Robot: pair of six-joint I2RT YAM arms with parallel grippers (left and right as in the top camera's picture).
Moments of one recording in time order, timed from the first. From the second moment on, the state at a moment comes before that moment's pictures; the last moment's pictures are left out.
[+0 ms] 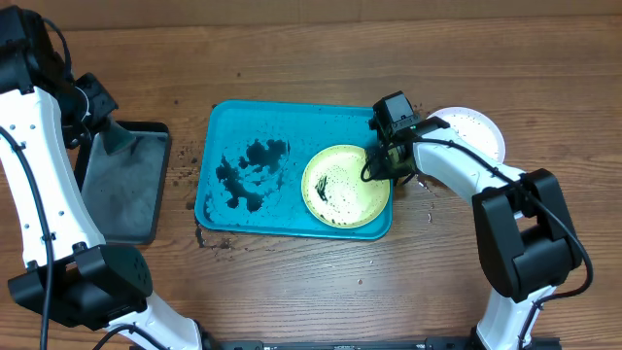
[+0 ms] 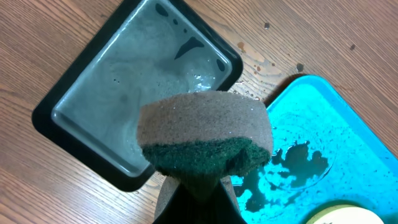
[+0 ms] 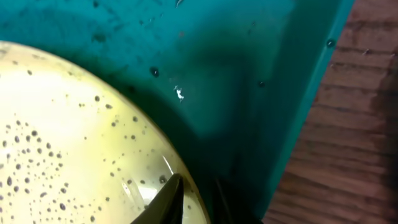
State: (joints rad) left arm 0.37 1.87 2.10 -1.50 0.02 -0.34; right arm 0.38 1.97 1.27 -0.63 -0.08 0.20
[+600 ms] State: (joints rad) left arm 0.37 1.87 2.10 -1.50 0.02 -0.34; right arm 0.43 1.98 1.28 -0.70 -0.28 0.50
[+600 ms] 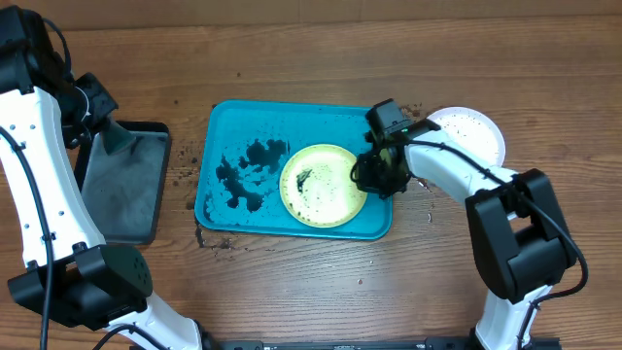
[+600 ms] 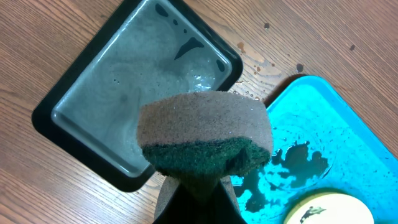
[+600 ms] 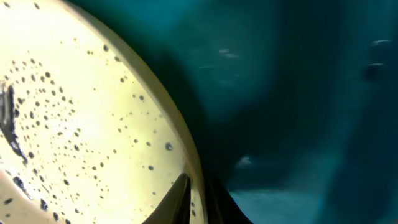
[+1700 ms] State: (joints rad) left arm -0.09 1.88 1.67 -1.14 0.40 -0.13; right arm 0.43 2.06 1.36 -0.48 -0.31 0.46
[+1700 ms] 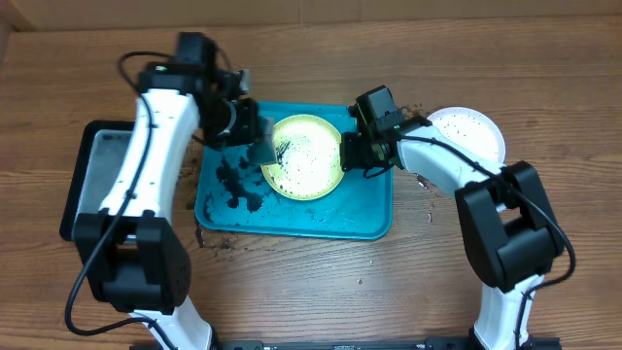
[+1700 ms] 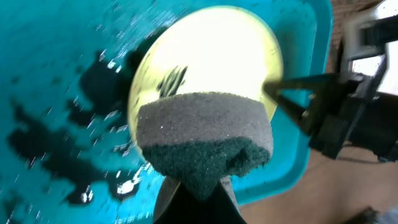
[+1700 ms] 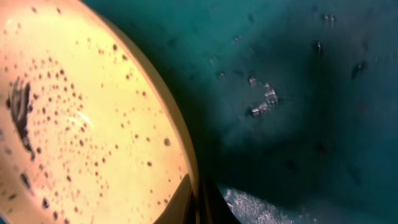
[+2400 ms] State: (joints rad) left arm -0.28 2.00 1.66 -1.02 0.29 -0.27; right arm 0.46 2.17 1.54 -0.58 -0.36 0.49
